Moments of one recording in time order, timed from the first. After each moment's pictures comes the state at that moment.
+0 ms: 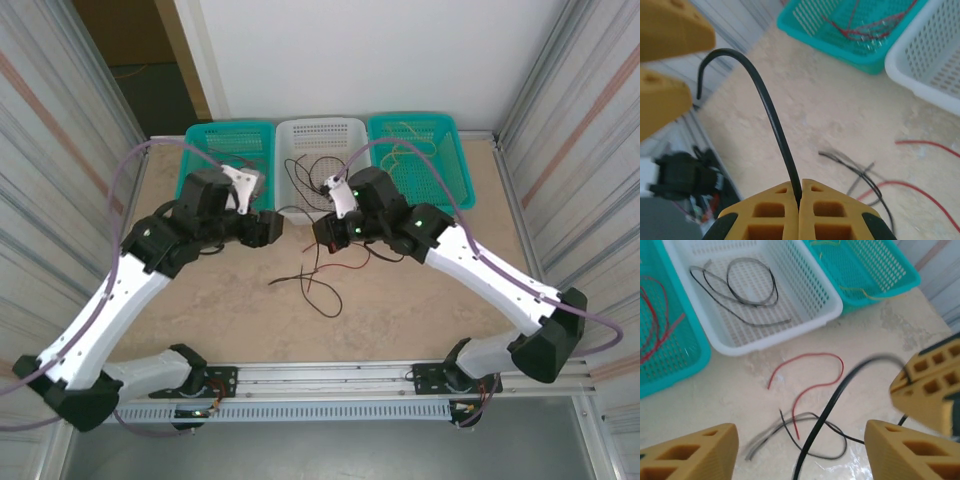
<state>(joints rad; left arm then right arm) -0.61 1.07 1.33 -0.88 0.06 -0.27 0.79 1.34 1.35 -0.59 -0.31 0.38</state>
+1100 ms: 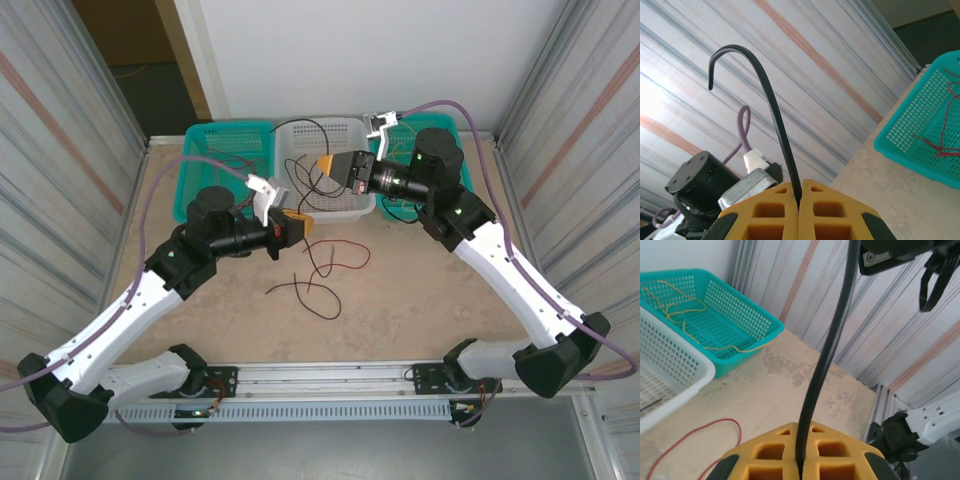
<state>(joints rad) -0.68 1.03 1.04 -0.26 0.46 -0.28 0.60 1.28 1.39 -0.13 -0.59 0.80</state>
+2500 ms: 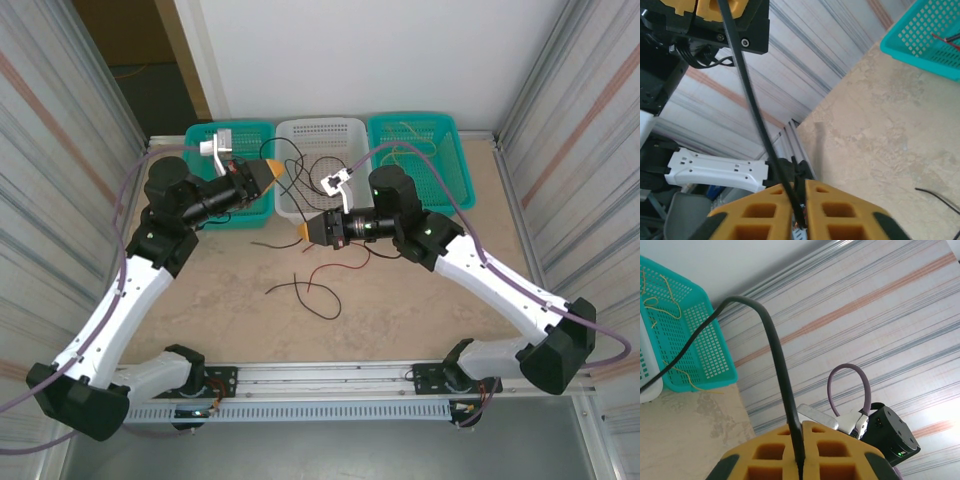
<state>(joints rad) -0.39 1.08 1.13 -0.04 0.63 -1.07 0.76 1.29 1.21 -0.26 -0.67 0.59</state>
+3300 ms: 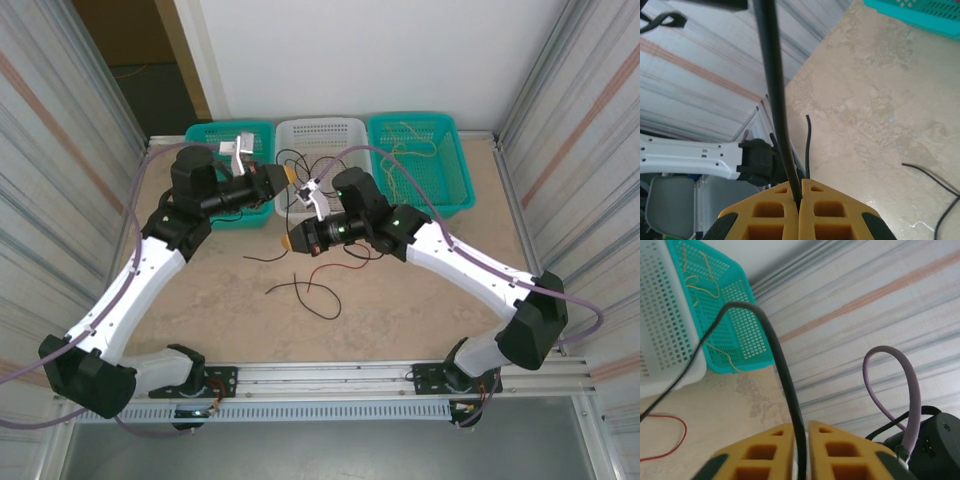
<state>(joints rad) -0.41 1.20 1.21 -0.21 0.61 -0.89 0.82 1.46 1.32 -0.41 -0.61 0.51</state>
